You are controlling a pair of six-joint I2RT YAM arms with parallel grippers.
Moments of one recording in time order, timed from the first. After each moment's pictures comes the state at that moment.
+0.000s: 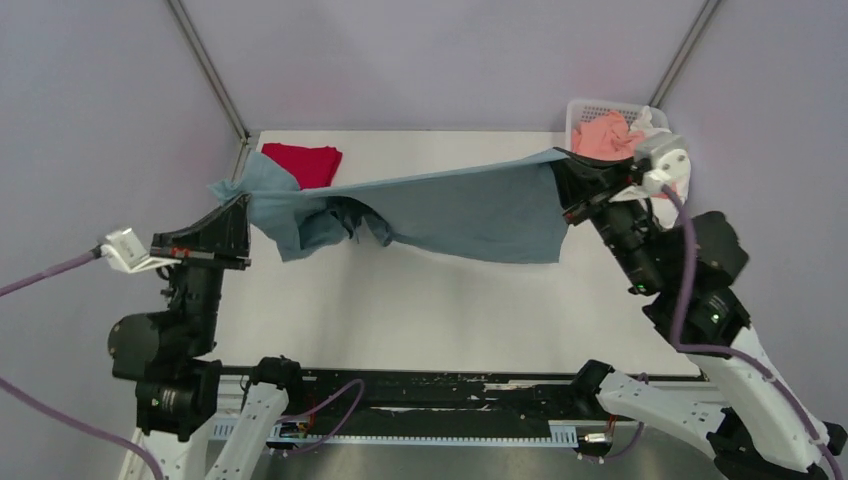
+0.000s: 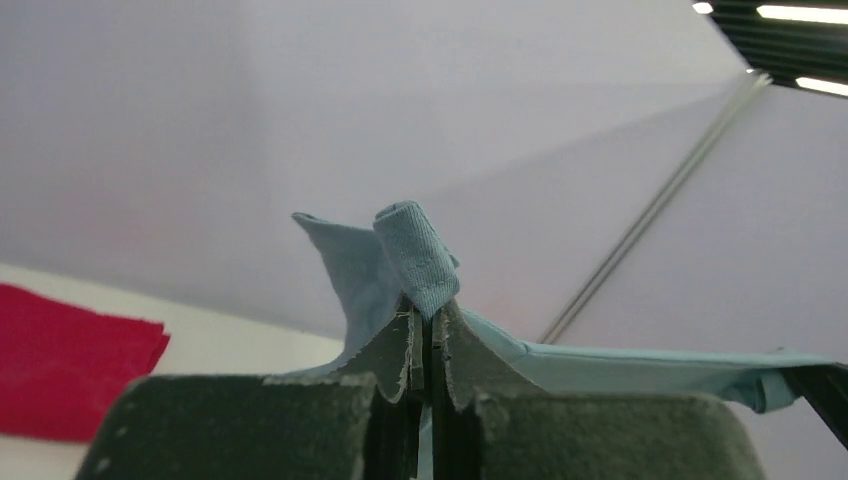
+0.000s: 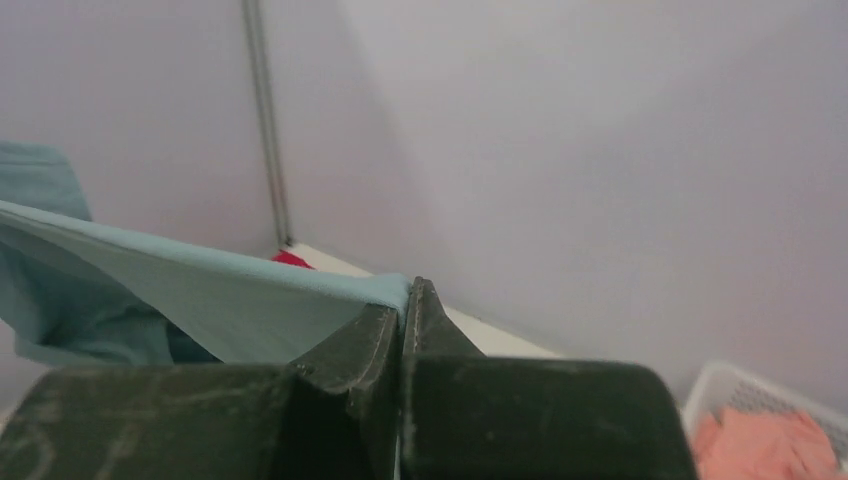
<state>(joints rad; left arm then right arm) -0.15 0.42 1.03 -0.21 -0.06 -0.60 0.81 0.82 1.29 -0.18 0.34 -0.12</state>
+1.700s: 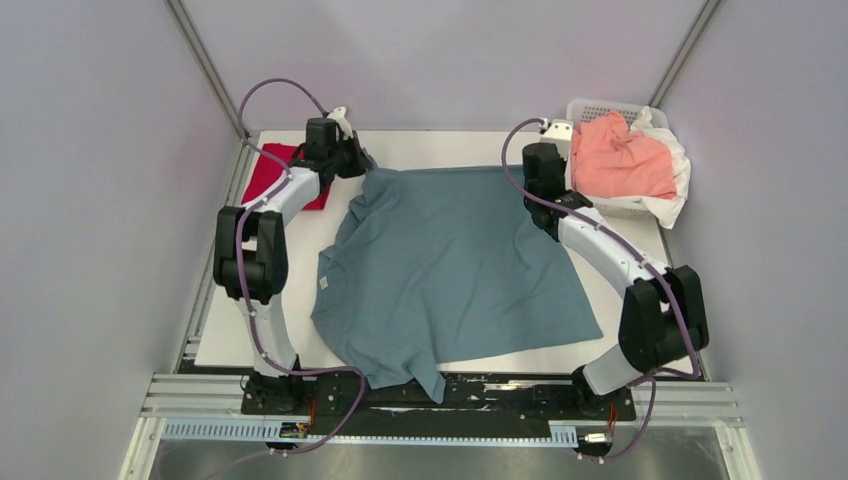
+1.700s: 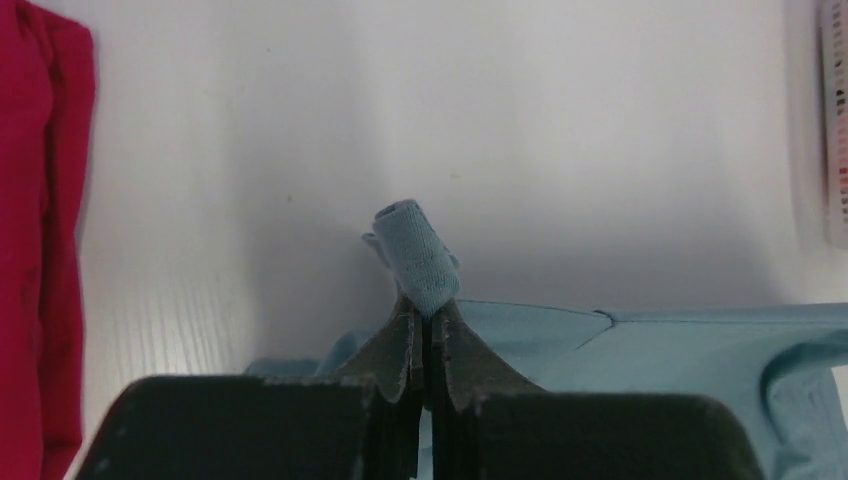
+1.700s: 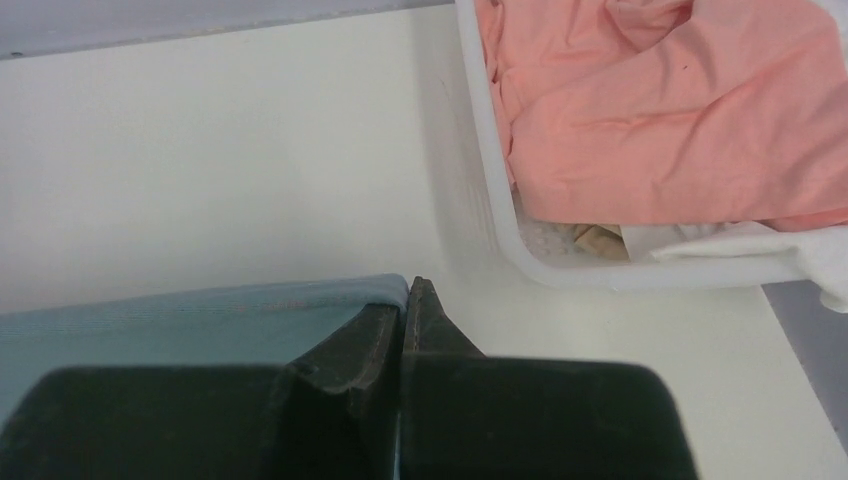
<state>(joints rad) -0.16 1.91 1.44 -0.09 0.25 -0.34 0.38 1.50 1.14 -0.07 0.65 0.17</state>
